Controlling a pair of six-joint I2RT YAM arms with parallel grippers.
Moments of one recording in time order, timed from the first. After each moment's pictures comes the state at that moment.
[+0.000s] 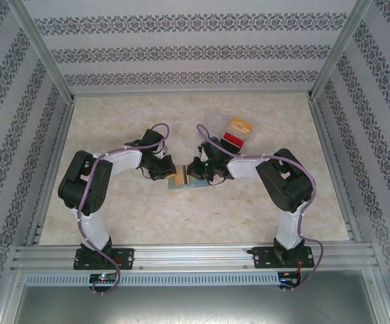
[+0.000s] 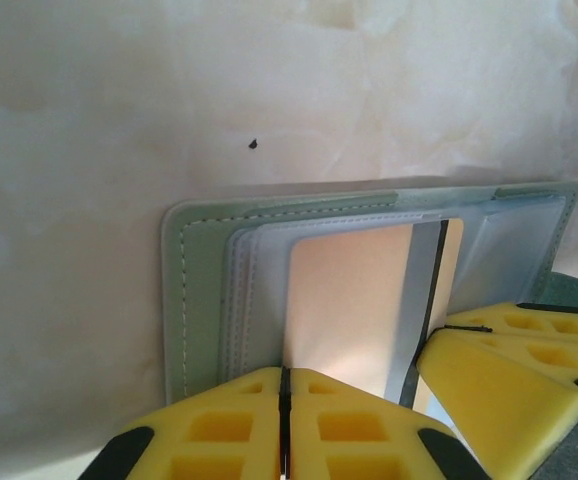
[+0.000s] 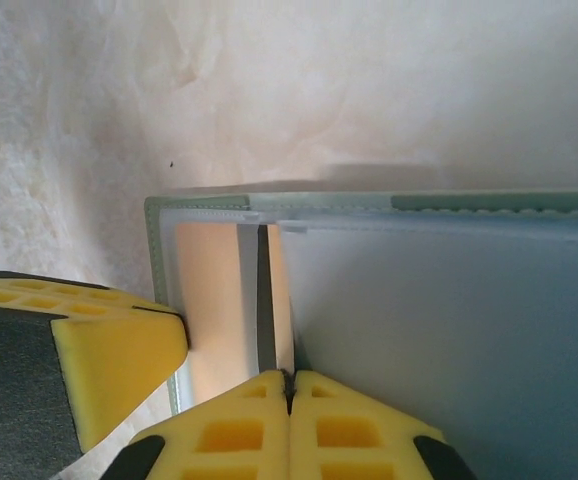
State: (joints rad) left arm -0.36 1.84 1.06 -0.41 0.47 -0.71; right arm 0.60 1.92 1.00 0.03 -0.46 0.91
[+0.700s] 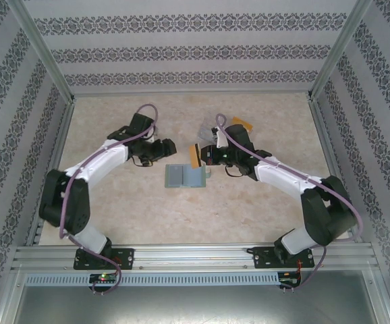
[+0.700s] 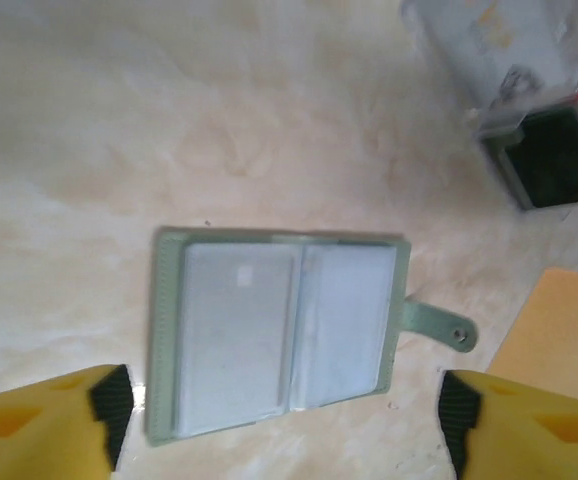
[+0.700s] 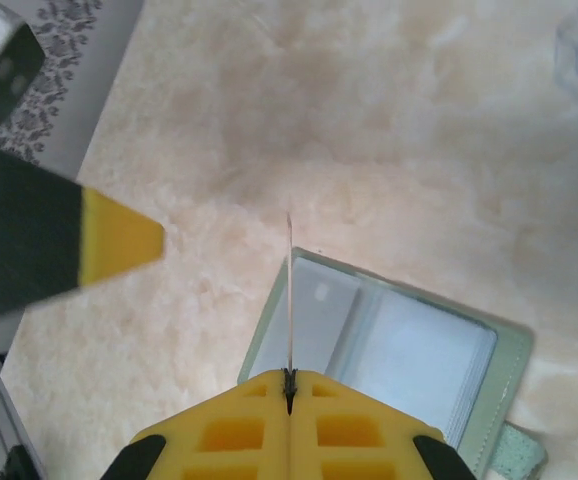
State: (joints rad) left arm -0.31 1.58 1.17 -0.61 0.30 -0.65; right arm 0.51 1.49 0.92 -0.06 -0.42 0.51
